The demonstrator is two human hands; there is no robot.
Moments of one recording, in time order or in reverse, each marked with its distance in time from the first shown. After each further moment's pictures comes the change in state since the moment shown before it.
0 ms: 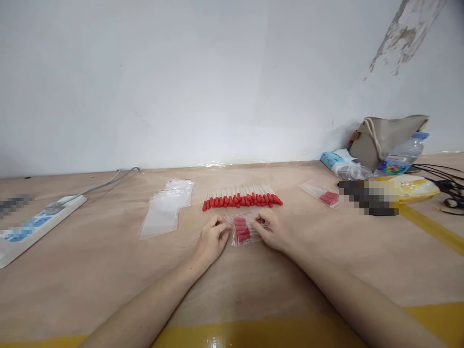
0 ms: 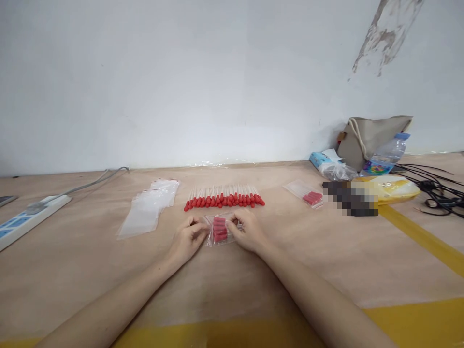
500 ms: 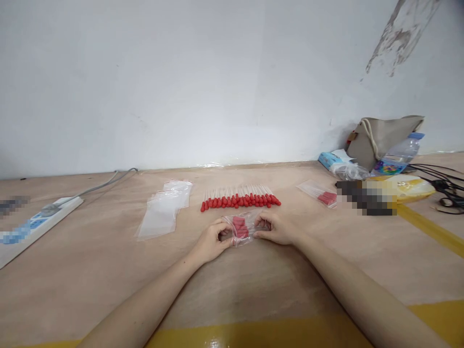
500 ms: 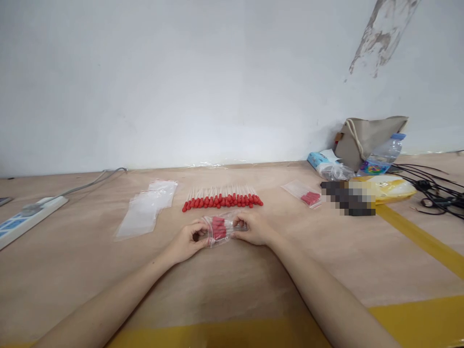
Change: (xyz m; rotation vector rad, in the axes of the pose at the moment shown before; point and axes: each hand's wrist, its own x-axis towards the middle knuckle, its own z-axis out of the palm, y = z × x) left_hand 0.007 0.004 -0.005 -0.208 -0.237 -0.053; right_hand 0.006 0.025 -0.026 -0.059 -0.318 -0.043
